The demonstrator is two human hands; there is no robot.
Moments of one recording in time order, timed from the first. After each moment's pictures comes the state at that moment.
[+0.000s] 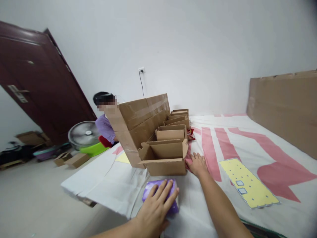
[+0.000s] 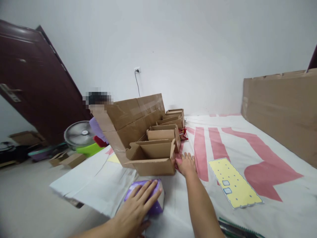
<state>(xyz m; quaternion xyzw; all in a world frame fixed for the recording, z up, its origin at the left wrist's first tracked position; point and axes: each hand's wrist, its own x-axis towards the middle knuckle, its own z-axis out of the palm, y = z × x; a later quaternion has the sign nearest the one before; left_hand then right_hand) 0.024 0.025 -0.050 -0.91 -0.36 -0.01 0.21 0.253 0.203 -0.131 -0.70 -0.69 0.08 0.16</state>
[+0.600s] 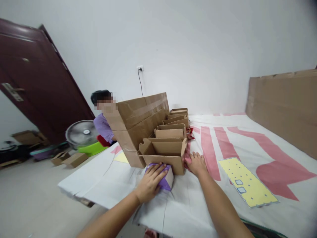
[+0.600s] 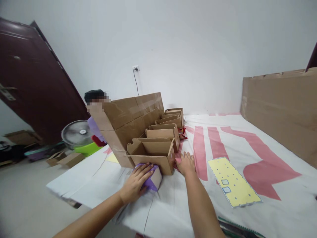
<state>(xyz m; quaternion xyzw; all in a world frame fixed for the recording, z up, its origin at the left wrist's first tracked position) -0.031 0.126 -0.085 -0.91 -0.29 -0.17 0.23 0.255 0.201 -0.131 -0.70 -0.69 0.08 0.16</state>
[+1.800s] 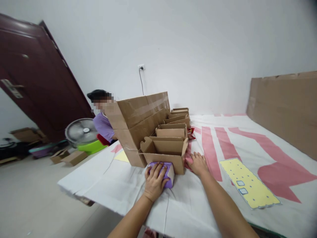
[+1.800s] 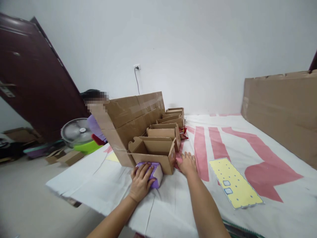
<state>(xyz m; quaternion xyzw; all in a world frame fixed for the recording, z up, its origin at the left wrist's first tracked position) -0.008 0.131 -0.125 -0.80 -0.42 -0.31 0.31 0.255 0.201 -0.131 -0.70 -0.69 0.07 0.15</state>
